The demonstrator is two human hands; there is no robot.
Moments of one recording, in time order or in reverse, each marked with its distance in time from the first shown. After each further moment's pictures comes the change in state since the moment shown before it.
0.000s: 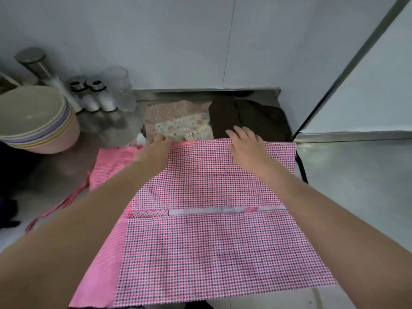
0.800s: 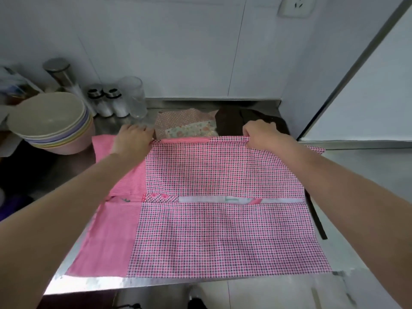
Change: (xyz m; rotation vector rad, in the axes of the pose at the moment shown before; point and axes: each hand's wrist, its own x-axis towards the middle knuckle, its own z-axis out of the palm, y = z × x) left_hand -0.029 -0.058 -0.048 0.206 0.339 0.074; right_hand 0.005 -0.018 -0.076 -0.088 -0.147 0.133
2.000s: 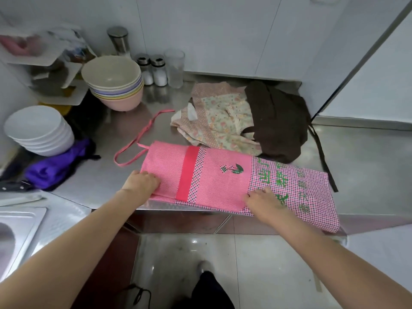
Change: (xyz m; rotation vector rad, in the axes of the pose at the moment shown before) left_hand -0.224 -0.040 0.072 0.224 -0.534 0.182; right_hand -0.201 -0.084 0.181 -0.451 -0.205 -0.332
